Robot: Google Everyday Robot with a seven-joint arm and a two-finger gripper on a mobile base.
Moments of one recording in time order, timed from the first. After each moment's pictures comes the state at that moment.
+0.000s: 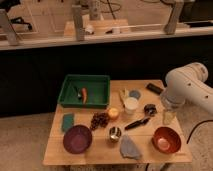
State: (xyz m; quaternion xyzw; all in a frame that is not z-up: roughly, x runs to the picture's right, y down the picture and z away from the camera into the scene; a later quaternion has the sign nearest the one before) arm 0.286 0.111 0.683 -0.28 0.02 0.02 0.96
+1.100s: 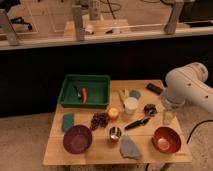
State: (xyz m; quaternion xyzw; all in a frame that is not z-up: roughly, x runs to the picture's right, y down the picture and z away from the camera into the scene) arm 0.286 0.110 0.684 -0.28 0.02 0.02 0.96
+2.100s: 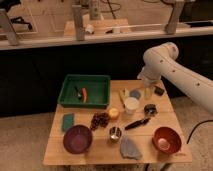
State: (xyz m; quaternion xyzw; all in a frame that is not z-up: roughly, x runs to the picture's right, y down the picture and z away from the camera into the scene) arm 0.216 -0.001 0.763 -0.23 -0.04 -0.09 0.97
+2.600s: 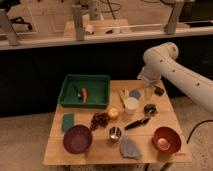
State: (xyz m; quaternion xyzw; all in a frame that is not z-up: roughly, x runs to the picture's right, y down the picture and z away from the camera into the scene) arm 0.215 -0.001 0.763 -0.23 -0.04 -0.09 0.97
